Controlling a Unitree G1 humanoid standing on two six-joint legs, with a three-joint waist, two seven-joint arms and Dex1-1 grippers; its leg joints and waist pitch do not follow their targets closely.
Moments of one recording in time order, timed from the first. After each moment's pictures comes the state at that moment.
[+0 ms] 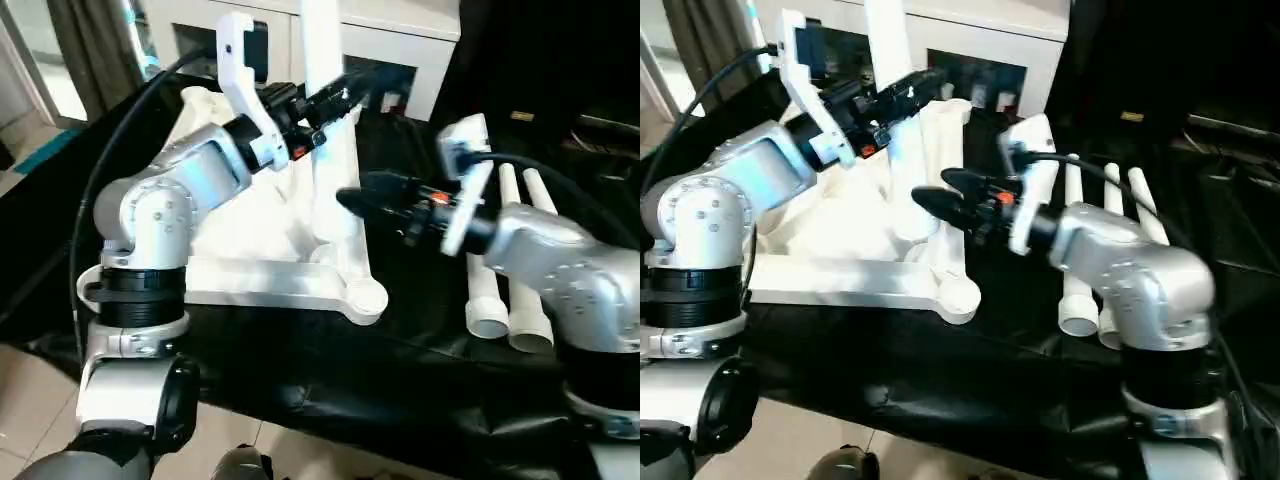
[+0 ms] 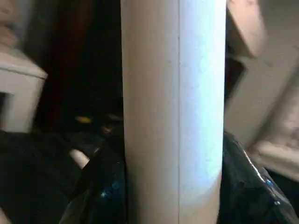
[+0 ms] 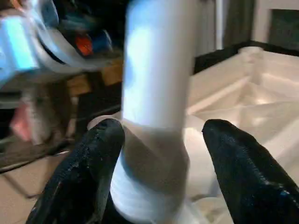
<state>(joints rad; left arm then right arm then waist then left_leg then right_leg) -0.84 0.17 0.12 0.03 -0.77 0.86 -0.48 -0.55 -0.38 -0.06 -0.23 0.72 0.96 0.68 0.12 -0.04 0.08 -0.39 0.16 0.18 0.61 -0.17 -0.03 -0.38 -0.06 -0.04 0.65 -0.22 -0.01</state>
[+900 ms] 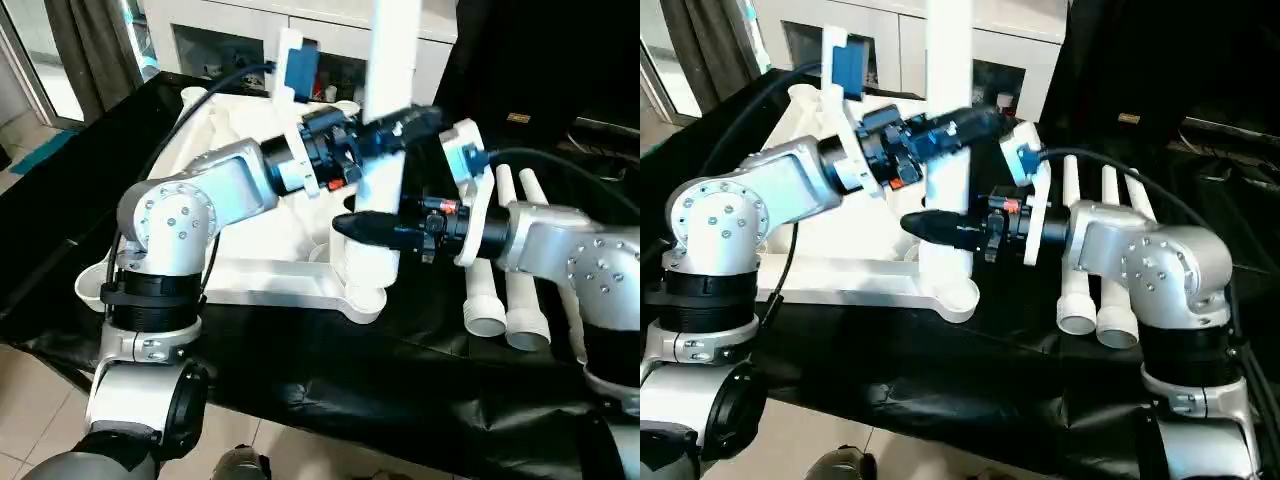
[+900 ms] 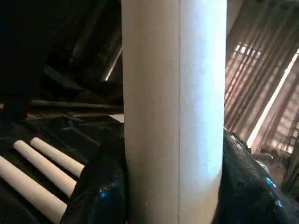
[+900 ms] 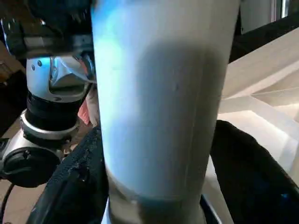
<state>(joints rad) -0.84 0.15 0.07 0.00 -0.87 0.96 -0.62 -0.62 -0.43 -0.04 -0.15 0.85 1.11 0.79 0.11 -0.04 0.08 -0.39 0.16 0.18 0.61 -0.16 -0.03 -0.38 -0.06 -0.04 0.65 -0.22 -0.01</state>
